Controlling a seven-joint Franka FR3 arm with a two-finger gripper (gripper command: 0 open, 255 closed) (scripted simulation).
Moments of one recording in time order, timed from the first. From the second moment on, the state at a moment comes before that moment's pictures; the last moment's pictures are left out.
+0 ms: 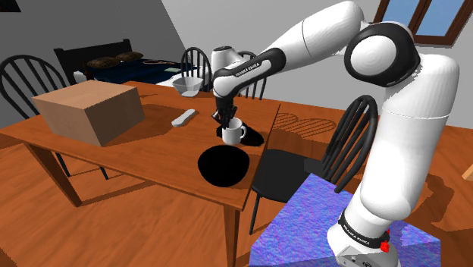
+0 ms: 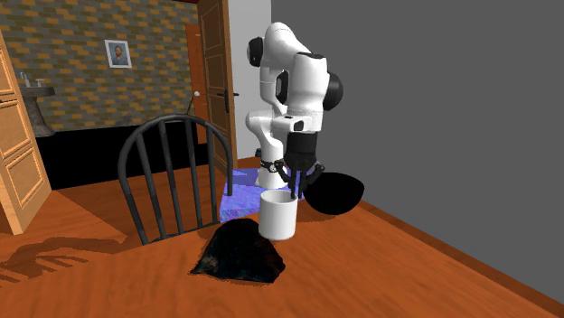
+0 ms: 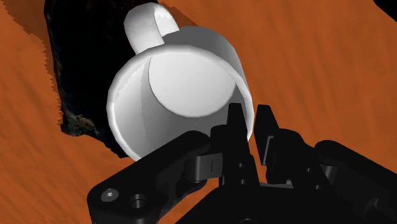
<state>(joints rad) -0.02 0.19 0.07 -1.92 -0.13 2.16 0.22</state>
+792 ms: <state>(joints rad) -0.02 0.14 0.08 -1.81 -0.12 2.01 0.20</state>
